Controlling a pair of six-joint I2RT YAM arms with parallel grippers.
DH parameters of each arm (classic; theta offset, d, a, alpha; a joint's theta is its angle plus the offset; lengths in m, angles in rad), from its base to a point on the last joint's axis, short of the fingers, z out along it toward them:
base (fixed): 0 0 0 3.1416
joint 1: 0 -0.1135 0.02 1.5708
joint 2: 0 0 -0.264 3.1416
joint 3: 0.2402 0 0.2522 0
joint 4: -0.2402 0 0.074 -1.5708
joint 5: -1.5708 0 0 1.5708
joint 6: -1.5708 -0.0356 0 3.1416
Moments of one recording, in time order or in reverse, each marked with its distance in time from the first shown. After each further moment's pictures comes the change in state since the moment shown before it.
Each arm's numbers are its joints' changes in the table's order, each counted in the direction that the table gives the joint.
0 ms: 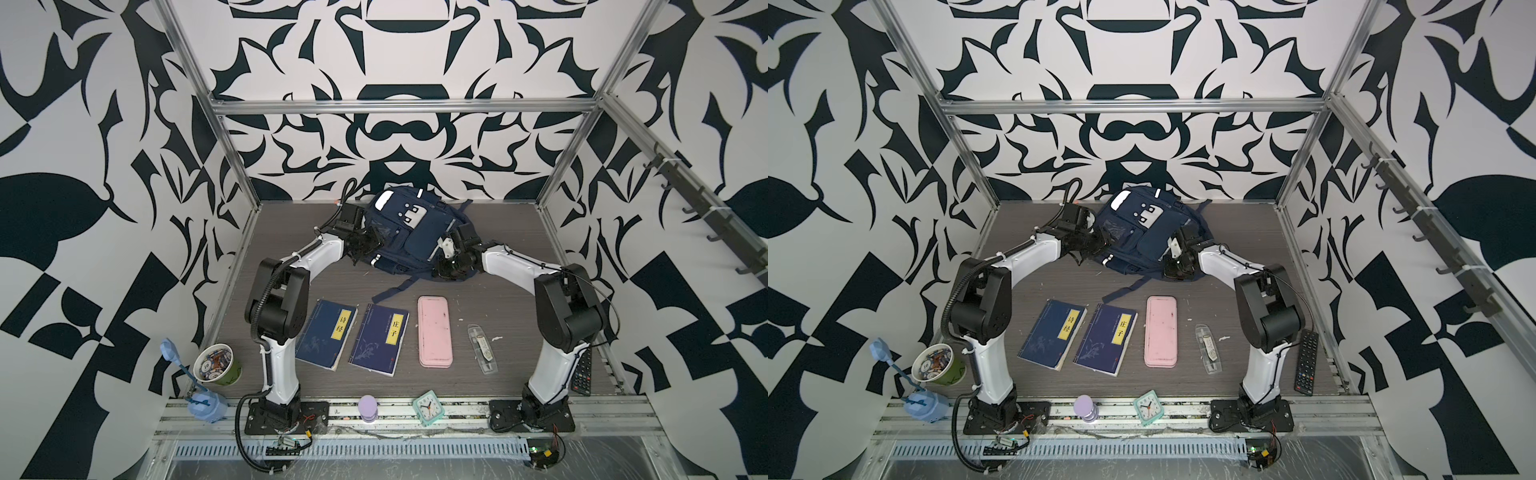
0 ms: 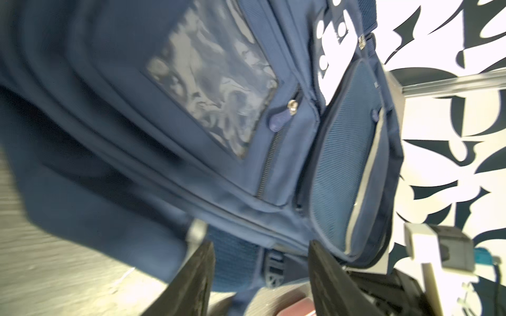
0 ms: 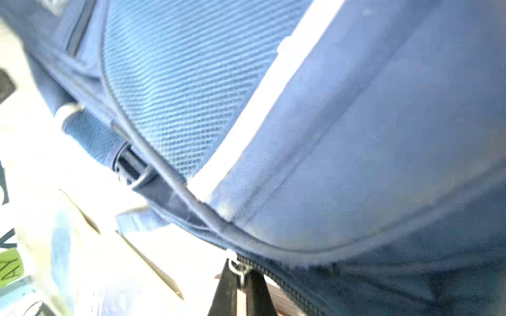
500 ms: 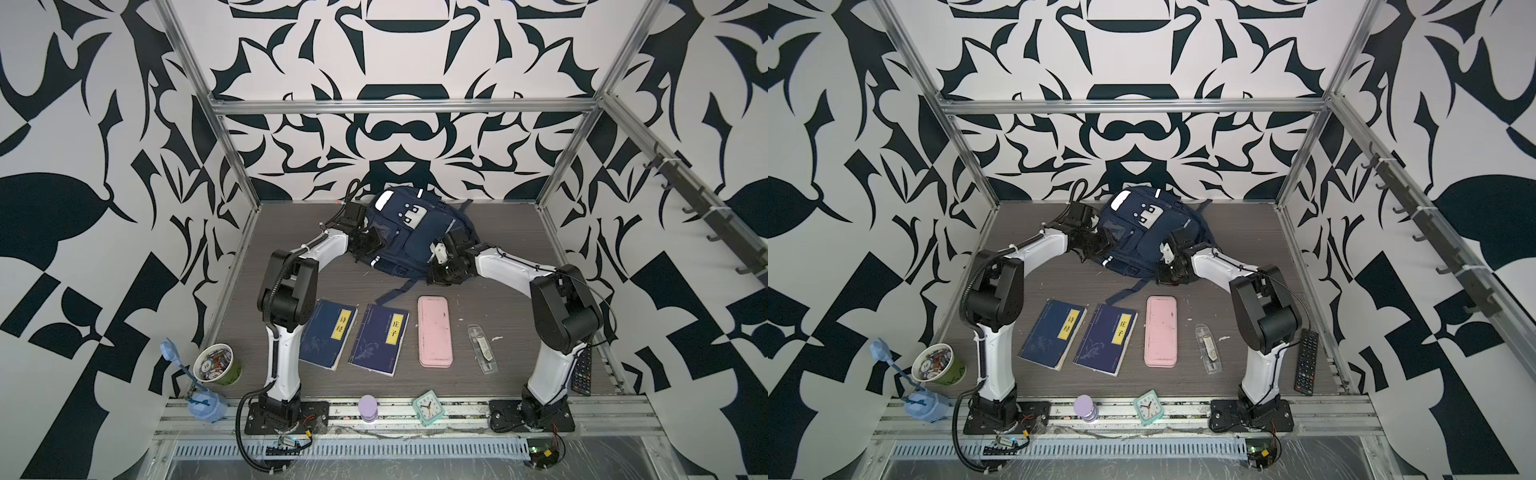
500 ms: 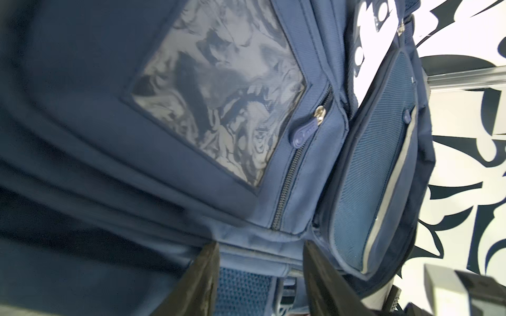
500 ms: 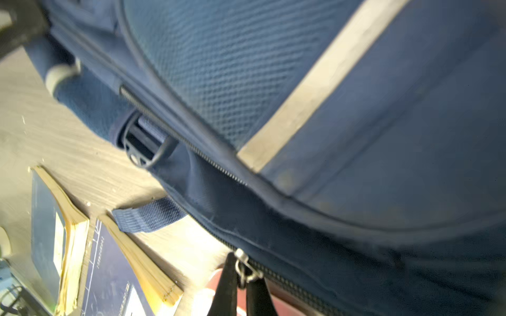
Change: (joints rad) left arm -0.006 0.130 0.105 -0.039 -0.039 -0.014; right arm -0.089 0.003 -0.007 -0.020 -0.026 0.022
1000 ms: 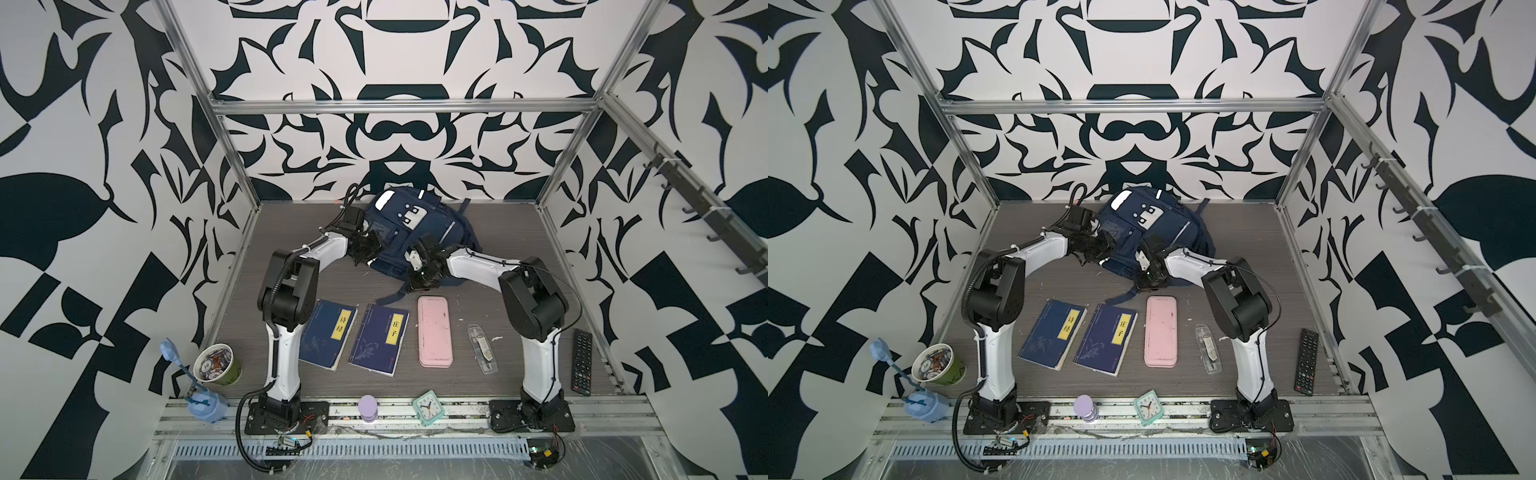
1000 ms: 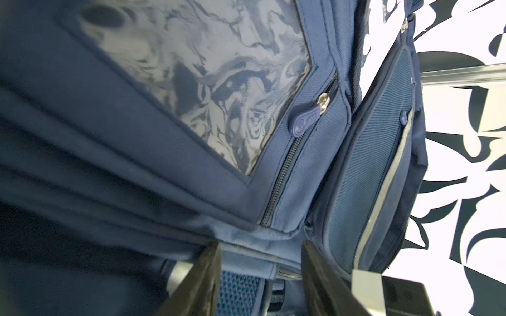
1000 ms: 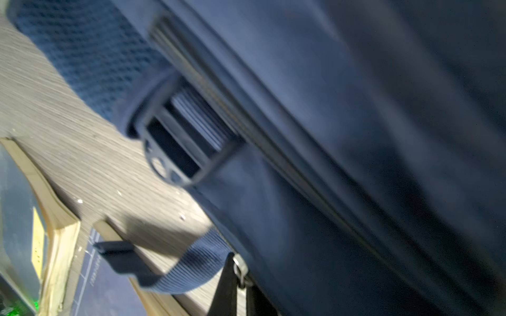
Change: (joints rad) left arm -0.003 0.010 -0.042 0.055 -0.063 0.035; right arm -0.130 0.201 0.187 -0.042 -0.005 0.002
